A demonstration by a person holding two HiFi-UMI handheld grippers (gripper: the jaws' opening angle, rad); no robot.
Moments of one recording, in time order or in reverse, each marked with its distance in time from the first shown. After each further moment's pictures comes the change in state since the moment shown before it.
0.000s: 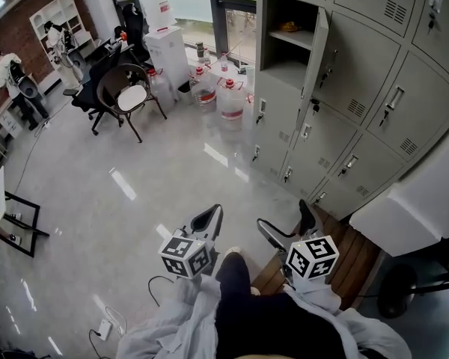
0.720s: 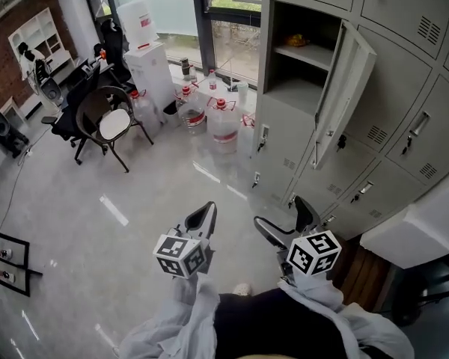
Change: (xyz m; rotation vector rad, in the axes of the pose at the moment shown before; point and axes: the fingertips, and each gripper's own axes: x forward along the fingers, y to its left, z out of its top) left arm 0.142 0.171 0.053 0.063 -0.048 -0.066; right arm 0.203 -0.048 0.033 0.033 -0.070 -0.019
